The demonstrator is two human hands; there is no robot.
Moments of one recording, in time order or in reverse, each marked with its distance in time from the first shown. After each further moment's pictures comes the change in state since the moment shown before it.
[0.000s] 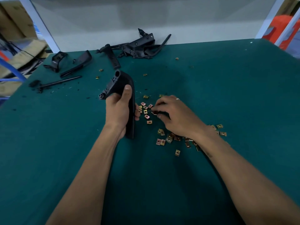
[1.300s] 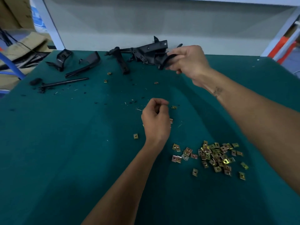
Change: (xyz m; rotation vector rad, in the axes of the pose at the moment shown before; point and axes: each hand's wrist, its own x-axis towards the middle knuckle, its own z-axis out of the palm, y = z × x) left_hand 0.001 -0.022 0.051 -0.074 0.063 0.053; right_hand 0.159 0.001 -0.076 0.593 0.268 0.369
